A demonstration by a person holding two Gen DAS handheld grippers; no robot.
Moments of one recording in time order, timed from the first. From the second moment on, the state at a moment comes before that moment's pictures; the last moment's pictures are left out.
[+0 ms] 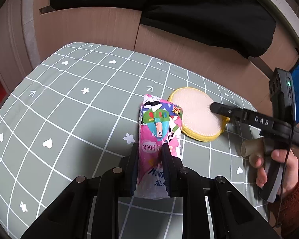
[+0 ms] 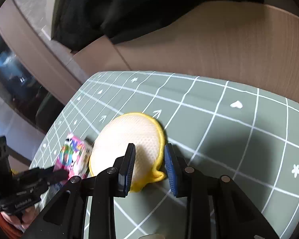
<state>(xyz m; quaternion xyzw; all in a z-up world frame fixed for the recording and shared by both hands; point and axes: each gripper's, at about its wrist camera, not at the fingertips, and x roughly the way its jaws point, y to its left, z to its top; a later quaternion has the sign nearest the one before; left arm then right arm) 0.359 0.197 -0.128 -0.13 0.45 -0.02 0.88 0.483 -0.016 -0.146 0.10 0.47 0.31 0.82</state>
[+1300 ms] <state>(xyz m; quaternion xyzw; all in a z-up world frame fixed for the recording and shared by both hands) 0.301 0.081 0.016 -0.06 0.29 -0.06 0.95 0.357 -0.100 0.011 0.02 0.31 0.30 0.90</state>
